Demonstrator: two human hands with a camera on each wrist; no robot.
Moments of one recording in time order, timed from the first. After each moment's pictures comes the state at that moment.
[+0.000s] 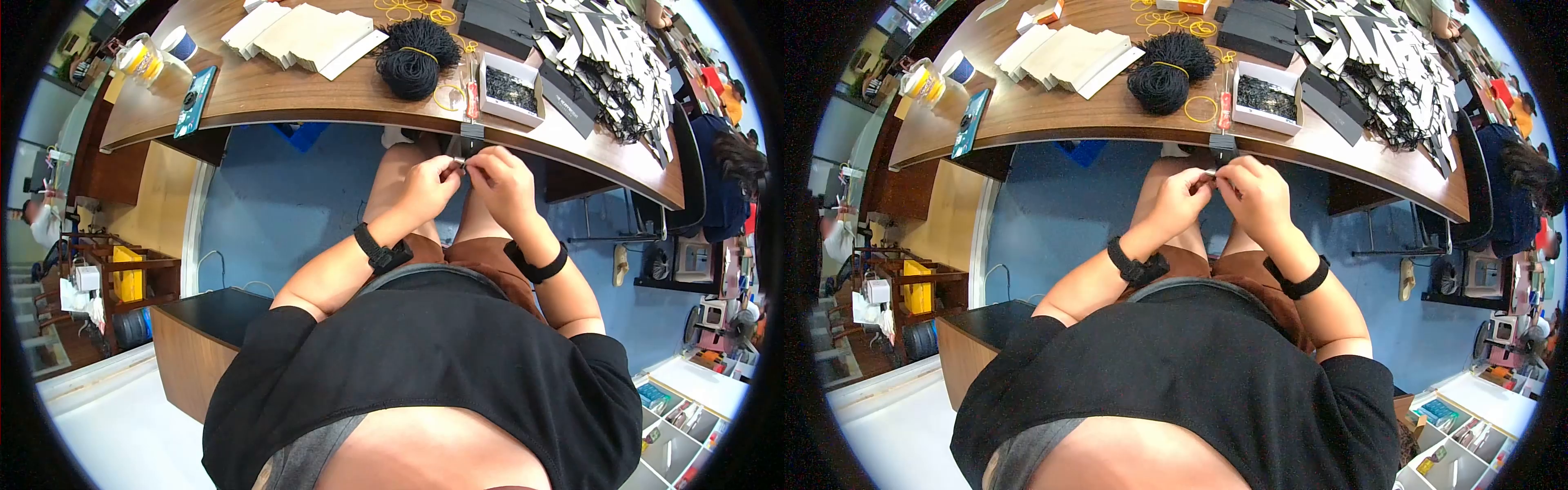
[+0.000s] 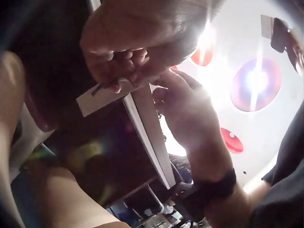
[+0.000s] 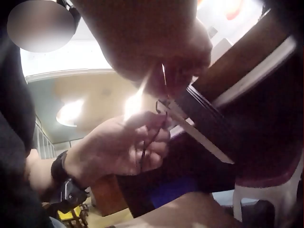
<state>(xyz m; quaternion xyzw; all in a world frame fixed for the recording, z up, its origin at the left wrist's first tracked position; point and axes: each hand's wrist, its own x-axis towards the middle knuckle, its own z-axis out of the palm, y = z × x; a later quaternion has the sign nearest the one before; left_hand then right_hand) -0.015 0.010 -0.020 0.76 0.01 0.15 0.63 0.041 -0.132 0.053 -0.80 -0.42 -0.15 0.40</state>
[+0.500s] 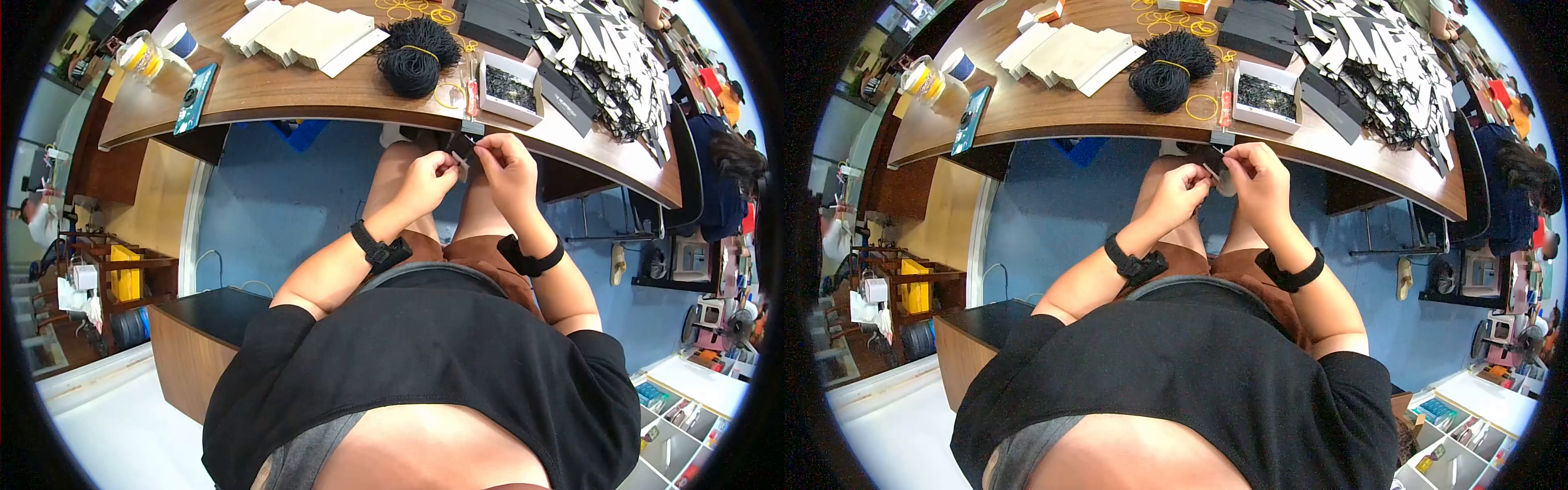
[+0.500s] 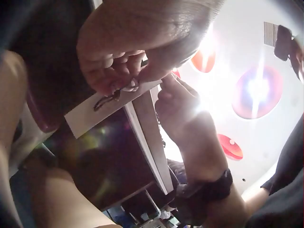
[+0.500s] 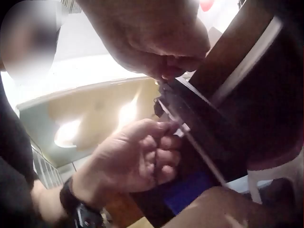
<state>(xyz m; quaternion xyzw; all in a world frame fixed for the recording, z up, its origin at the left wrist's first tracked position) -0.015 0.016 -0.019 0.71 0.03 0.08 0.70 0.040 -0.124 0.057 -0.81 -0.27 -0.06 0.52</state>
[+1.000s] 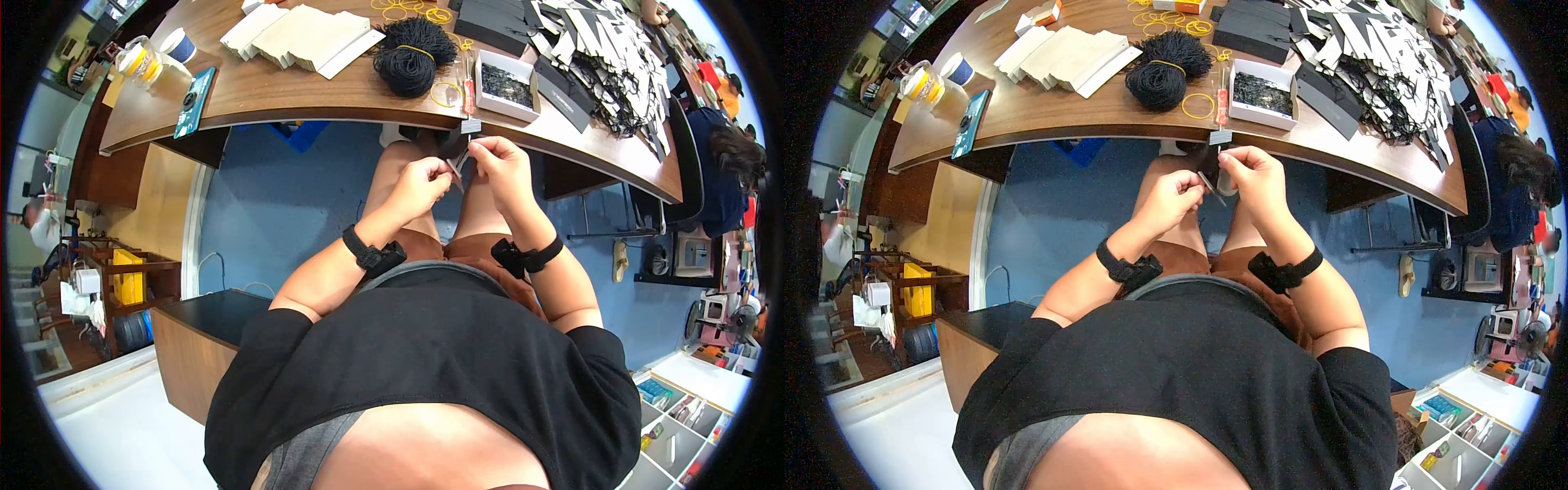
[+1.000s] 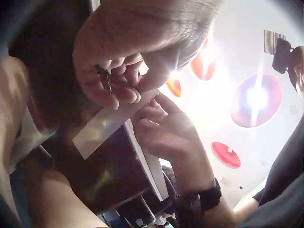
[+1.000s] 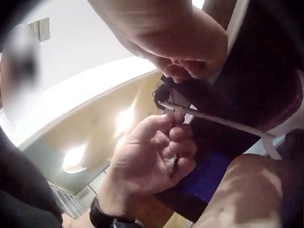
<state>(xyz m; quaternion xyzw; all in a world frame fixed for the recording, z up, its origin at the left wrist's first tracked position) -0.030 0.023 -0.008 0.67 0.04 -0.01 0.74 0.048 -0.125 0.036 -0.68 -0.10 0.19 0.70</state>
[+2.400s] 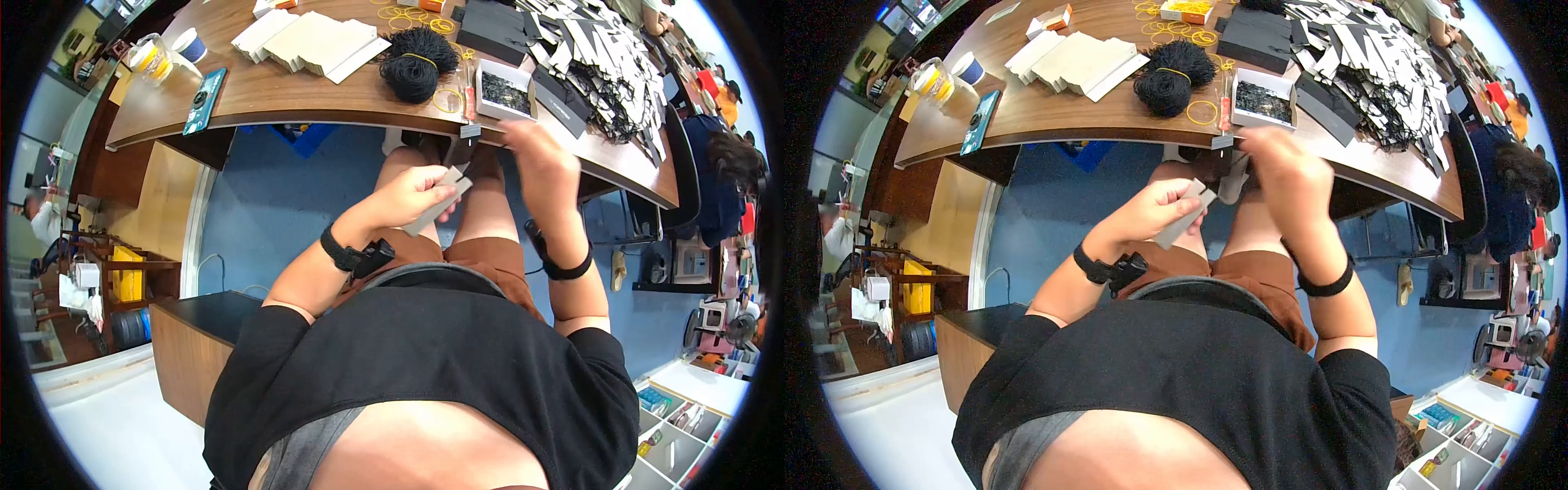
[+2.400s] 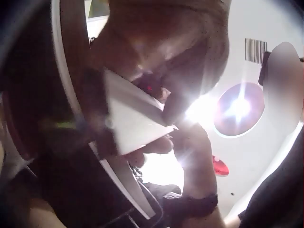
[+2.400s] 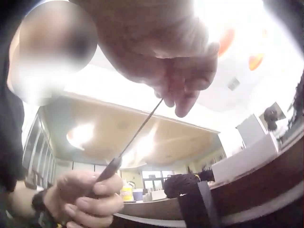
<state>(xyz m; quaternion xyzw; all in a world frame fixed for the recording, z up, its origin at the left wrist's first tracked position) -0.056 0.043 0.058 0.61 -0.09 -0.15 0.77 0.034 -0.149 0.136 -0.81 -0.43 -0.23 0.33</state>
